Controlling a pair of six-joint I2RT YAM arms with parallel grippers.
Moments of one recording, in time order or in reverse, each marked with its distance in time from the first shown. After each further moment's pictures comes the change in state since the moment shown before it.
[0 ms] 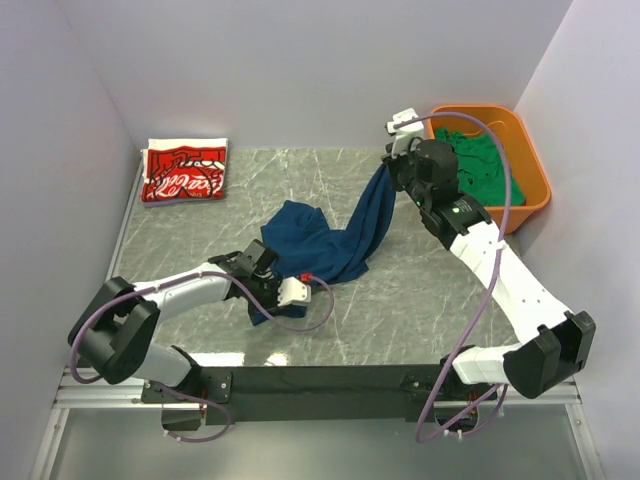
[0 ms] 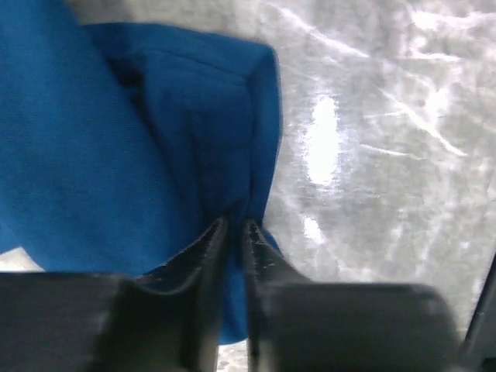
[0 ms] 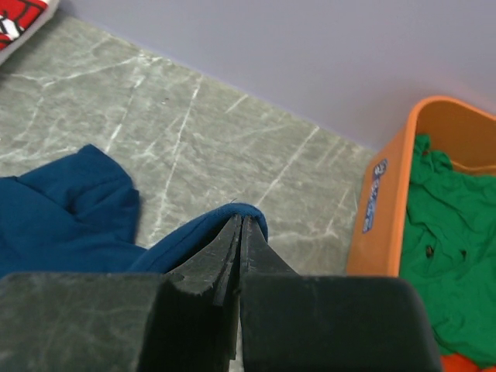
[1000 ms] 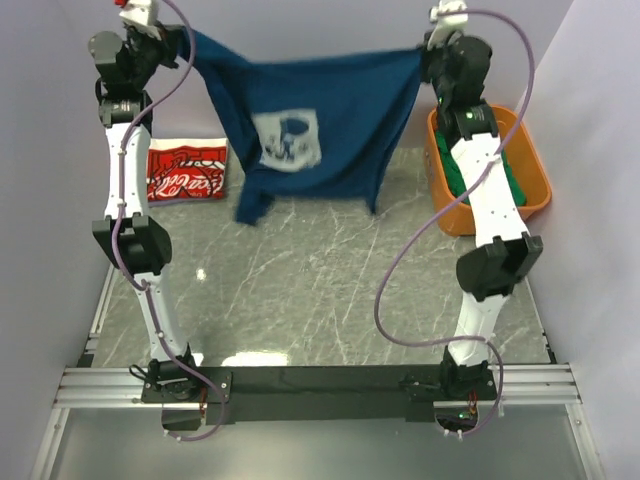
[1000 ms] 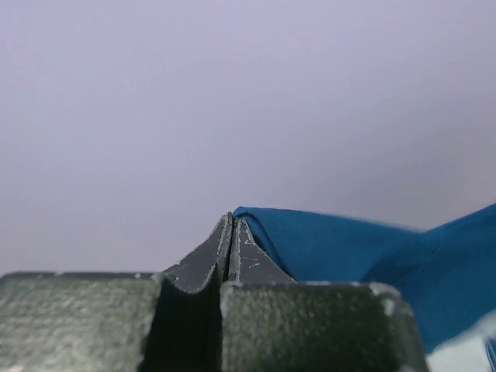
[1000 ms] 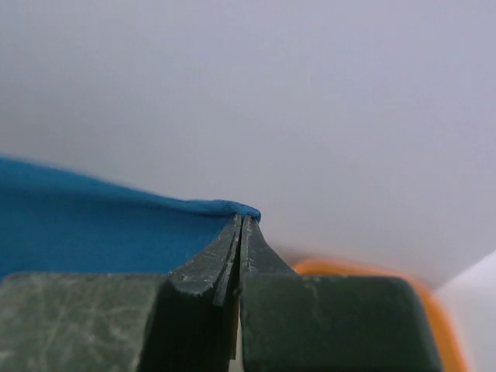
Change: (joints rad) left arm 0.771 0.782 1.848 0.430 0.174 -0.816; right arm -0.266 0.594 0.904 -0.012 -0.091 -0.035
